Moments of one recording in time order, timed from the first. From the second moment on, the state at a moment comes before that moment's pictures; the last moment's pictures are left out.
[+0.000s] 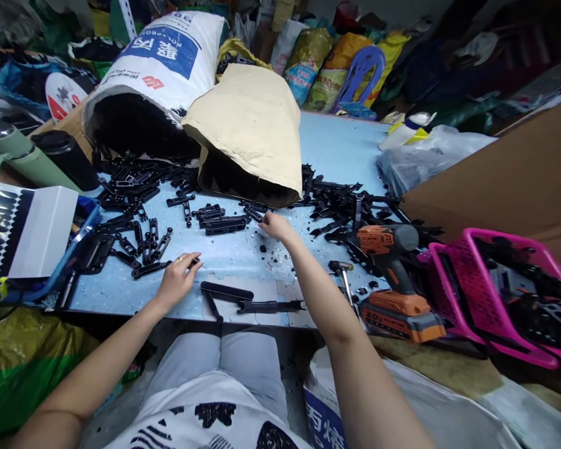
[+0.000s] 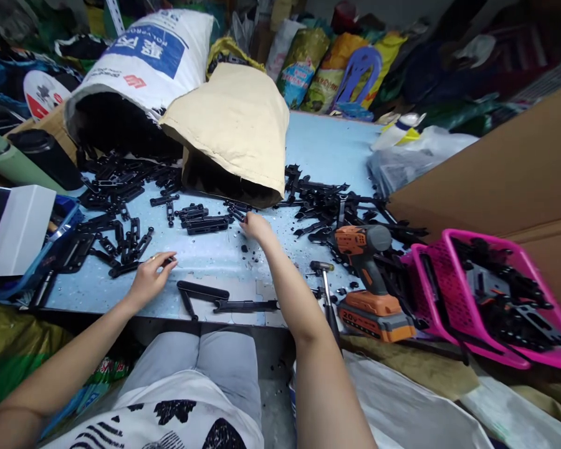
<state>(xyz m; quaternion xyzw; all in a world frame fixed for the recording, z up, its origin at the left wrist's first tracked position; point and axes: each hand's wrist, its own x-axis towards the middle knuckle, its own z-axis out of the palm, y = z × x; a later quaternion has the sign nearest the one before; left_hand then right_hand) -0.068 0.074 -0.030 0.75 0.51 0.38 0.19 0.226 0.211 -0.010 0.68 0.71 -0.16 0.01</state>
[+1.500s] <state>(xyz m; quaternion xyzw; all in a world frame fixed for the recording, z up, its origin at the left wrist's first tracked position) -0.026 0.032 -0.041 0.95 0.28 0.16 0.02 0.220 0.006 -0.047 0.40 0.88 -0.12 -0.22</state>
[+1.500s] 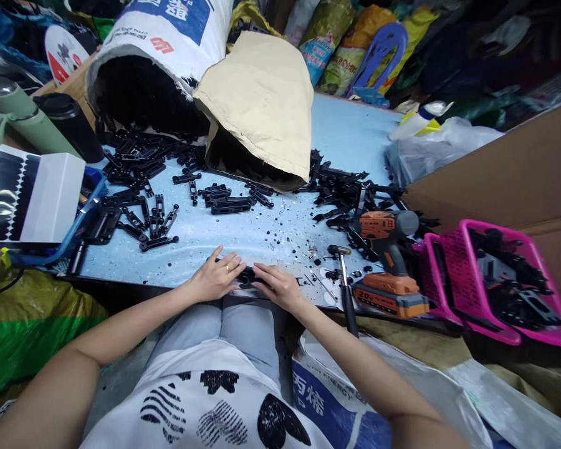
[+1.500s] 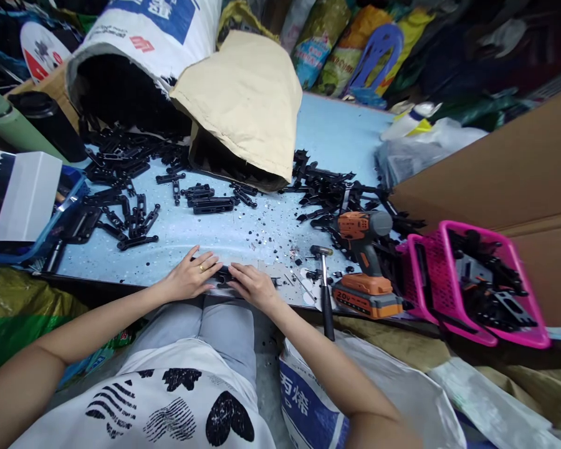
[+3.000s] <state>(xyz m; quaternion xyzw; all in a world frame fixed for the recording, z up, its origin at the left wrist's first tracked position) -0.037 0.043 -0.026 0.95 0.27 0.09 0.14 0.240 0.036 -0.020 0.42 0.91 -0.07 -0.01</state>
